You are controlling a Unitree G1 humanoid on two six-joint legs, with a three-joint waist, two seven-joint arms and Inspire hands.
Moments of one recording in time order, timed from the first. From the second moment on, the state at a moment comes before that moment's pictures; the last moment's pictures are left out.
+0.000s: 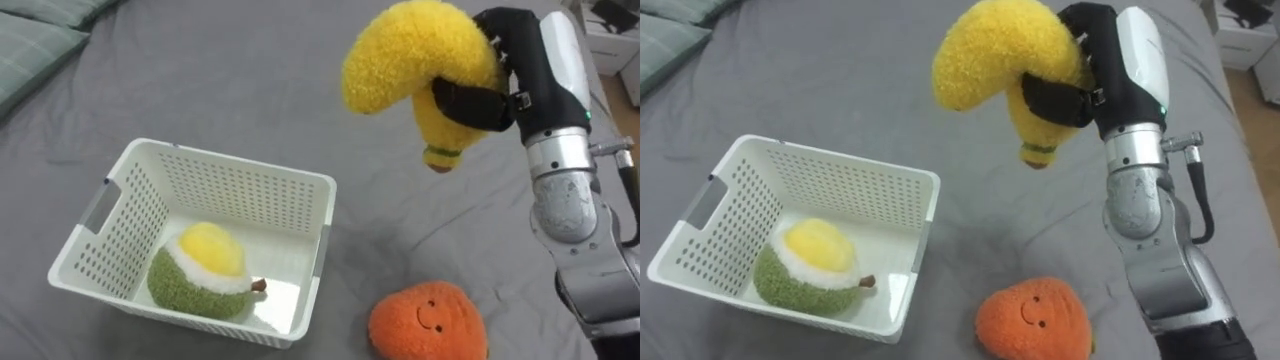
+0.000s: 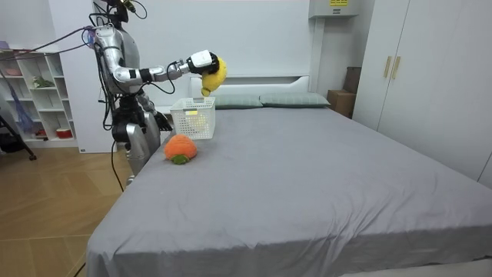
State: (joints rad) left arm 0.12 0.26 0.00 1.04 0.19 0.06 0.32; right arm -0.24 -0.46 0.16 -0.06 -0.35 0.06 -0.24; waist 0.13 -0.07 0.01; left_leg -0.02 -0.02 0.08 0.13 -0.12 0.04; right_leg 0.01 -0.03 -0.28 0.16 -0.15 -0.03
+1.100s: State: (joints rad) left arm 0.09 0.22 -0.05 1.01 0.32 0.11 0.35; right arm -0.30 -0.25 0.53 -0.07 -0.40 0.15 0.04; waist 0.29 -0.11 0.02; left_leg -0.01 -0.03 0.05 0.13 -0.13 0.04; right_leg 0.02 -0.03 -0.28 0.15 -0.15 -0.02
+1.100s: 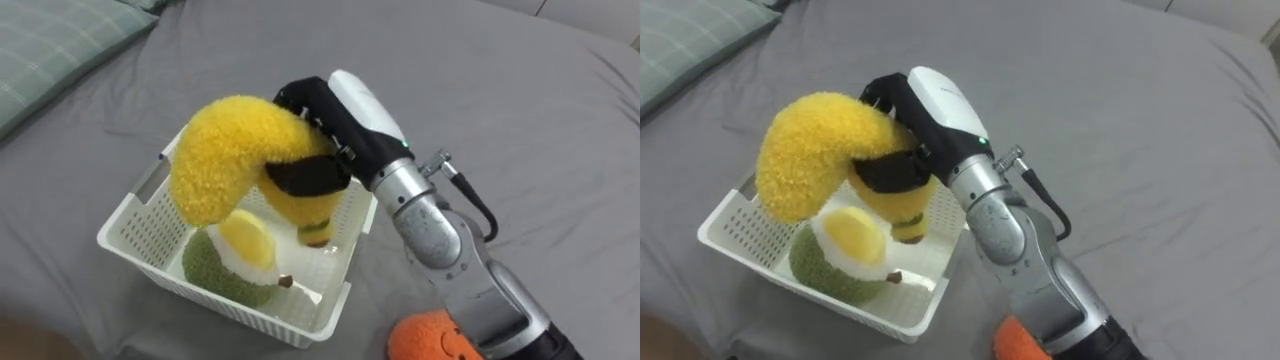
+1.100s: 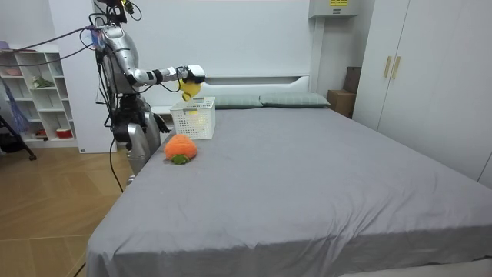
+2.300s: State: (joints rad) left arm 0.09 0.23 -0.08 1.01 0.34 0.14 0.35; right arm -0.30 -0.22 0.60 0.07 -0.39 0.17 0.08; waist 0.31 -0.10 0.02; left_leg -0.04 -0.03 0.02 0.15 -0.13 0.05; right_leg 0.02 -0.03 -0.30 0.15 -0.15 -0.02
